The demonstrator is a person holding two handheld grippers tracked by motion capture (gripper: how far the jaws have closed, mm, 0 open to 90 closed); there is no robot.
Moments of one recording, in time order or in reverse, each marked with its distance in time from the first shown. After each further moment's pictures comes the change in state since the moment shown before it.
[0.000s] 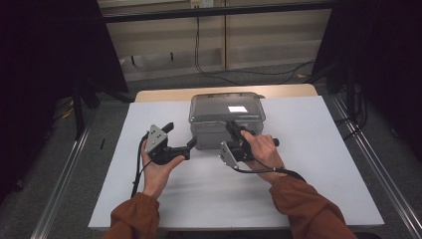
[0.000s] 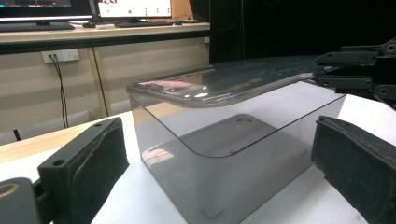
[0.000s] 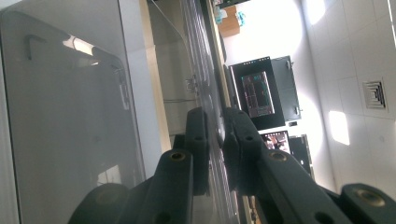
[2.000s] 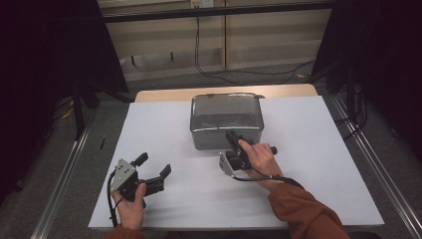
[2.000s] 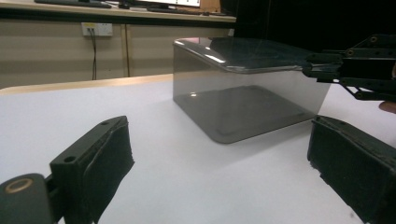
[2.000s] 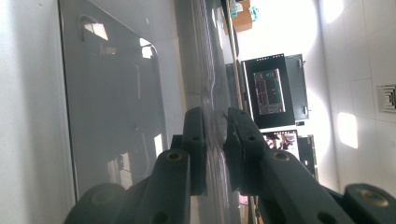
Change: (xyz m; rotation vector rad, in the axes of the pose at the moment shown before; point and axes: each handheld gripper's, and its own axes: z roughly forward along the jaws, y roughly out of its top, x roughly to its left) left arm -0.005 -0.038 -0.104 0.005 0.099 -0.117; right arm 0.033 -0.003 0.000 0.033 0.045 -0.040
